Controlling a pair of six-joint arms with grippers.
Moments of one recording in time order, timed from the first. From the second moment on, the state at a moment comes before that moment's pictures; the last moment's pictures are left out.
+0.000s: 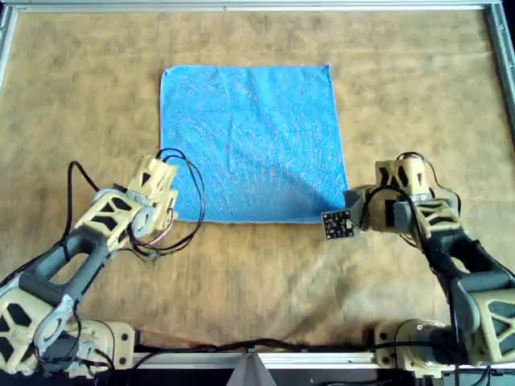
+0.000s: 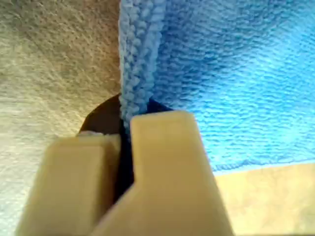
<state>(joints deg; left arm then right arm) -26.2 96.2 114.2 44.1 -2.2 -2.4 9.4 89.3 119.4 35.9 -24.5 -1.7</state>
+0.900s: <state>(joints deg) -14.9 60.4 66.6 30.0 -2.6 4.4 9.1 49.0 65.3 16.9 -24.3 -1.6</state>
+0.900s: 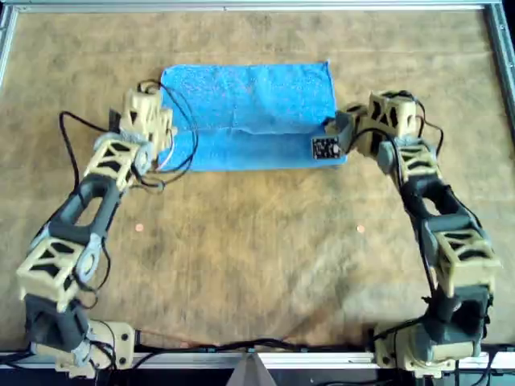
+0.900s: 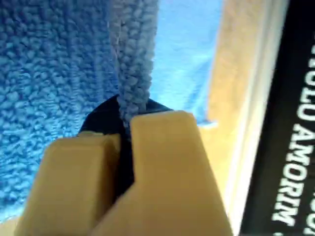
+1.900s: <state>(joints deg) -12.0 33.0 29.8 30.0 -2.3 5.8 6.8 11.1 12.5 16.9 -24.3 -2.0</state>
